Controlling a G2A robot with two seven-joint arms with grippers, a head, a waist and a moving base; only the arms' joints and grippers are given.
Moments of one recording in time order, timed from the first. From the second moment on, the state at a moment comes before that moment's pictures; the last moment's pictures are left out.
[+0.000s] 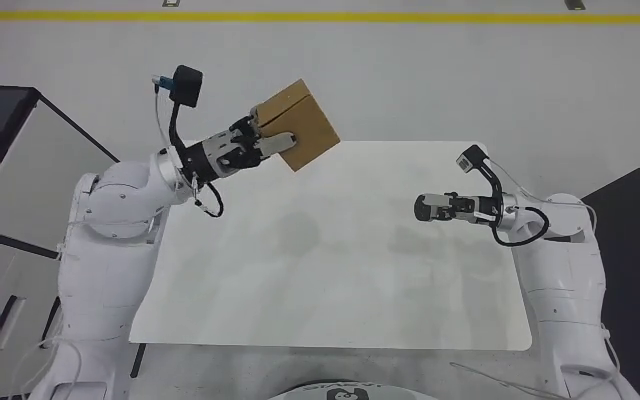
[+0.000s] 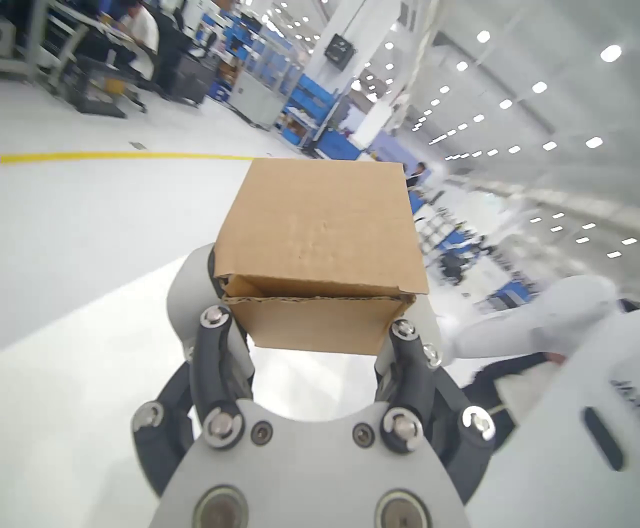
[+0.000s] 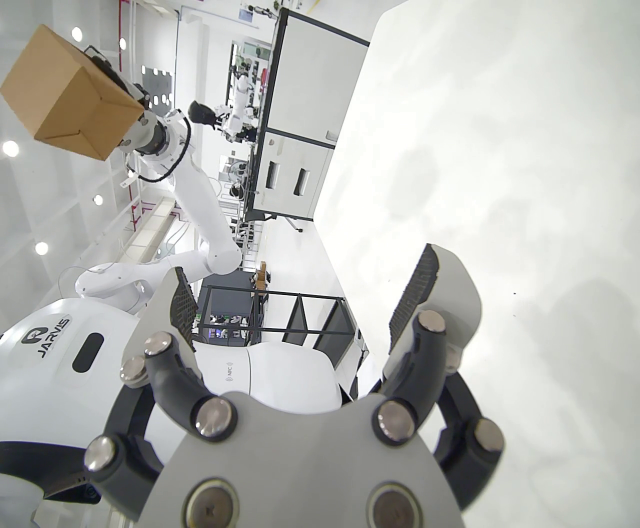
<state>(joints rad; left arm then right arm) 1.17 -1.10 -1.46 -1.92 0.16 -0.46 -0.78 -1.20 -1.17 1.63 -1.32 0.21 -0.28 1.54</state>
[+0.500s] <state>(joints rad) 1.22 -1.09 -1.48 -2.04 0.70 -0.72 -0.54 -1.20 -1.17 1.63 -1.32 0.21 -0.28 1.54</state>
